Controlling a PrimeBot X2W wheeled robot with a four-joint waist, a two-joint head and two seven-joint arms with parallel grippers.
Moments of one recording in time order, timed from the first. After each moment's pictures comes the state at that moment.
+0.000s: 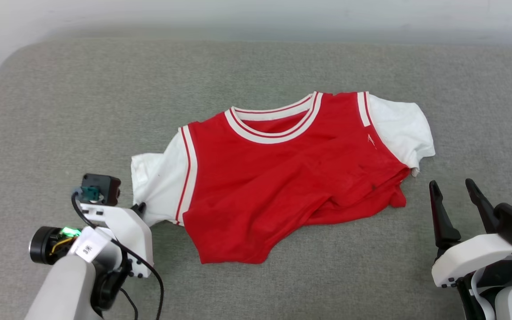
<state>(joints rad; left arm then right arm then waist) -0.29 0.33 -0.19 0.23 -0.37 -0.01 0.45 -0.10 -0.06 -0.12 0.05 0.10 0.13 0.01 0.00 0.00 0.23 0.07</state>
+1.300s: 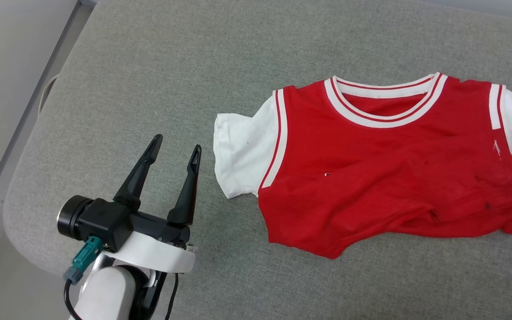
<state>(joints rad) -0.21 0.22 -0.24 -0.04 -0.27 -0.08 -0.26 -0.70 -0.44 -0.06 0.47 0.13 0.13 1.08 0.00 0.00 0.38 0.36</state>
